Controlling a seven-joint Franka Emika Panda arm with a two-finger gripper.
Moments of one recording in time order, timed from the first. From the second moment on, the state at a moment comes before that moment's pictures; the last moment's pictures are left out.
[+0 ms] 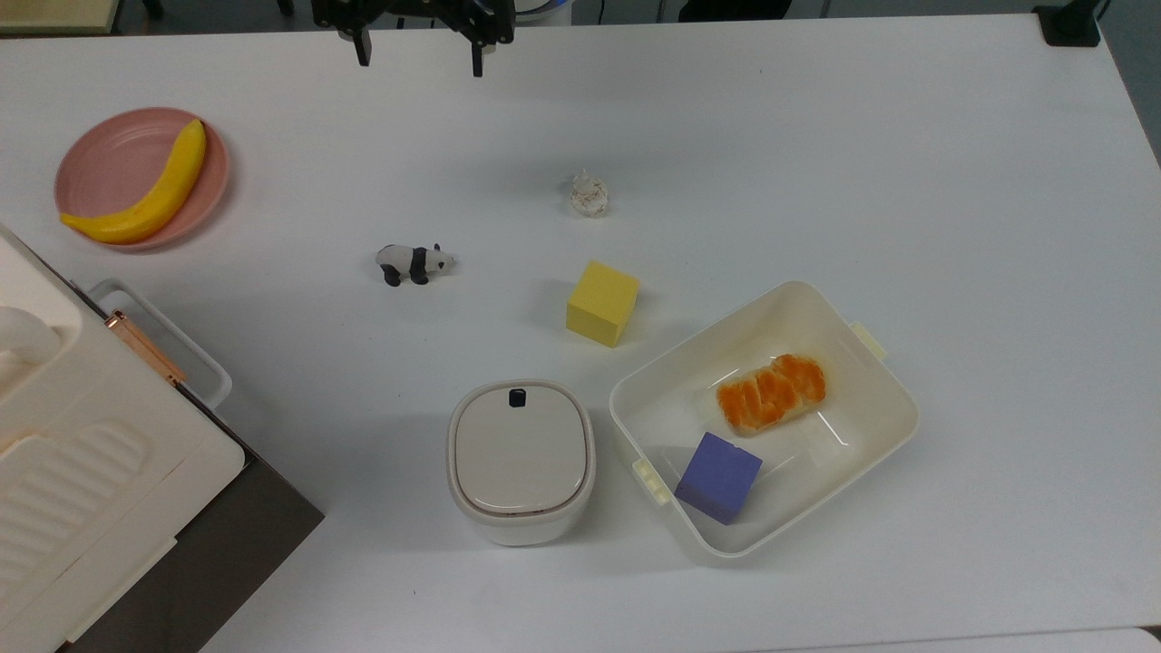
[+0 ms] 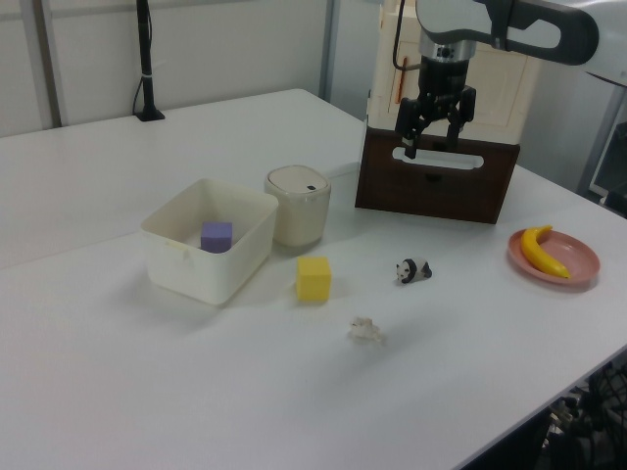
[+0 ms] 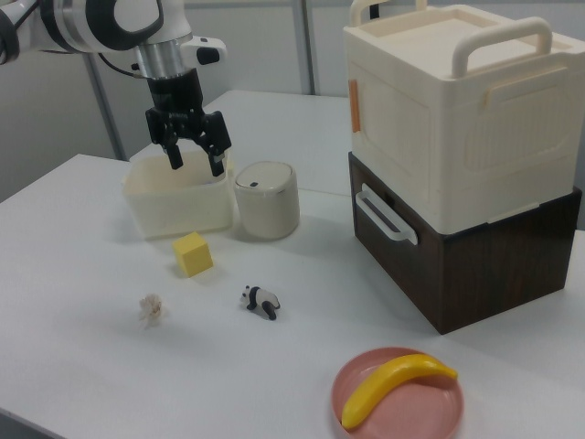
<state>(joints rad) 0.08 0.09 -0.11 -1.52 -0.06 1.58 0.01</state>
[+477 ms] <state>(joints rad) 0.07 0.09 -0.12 -1.52 -0.06 1.58 0.01</state>
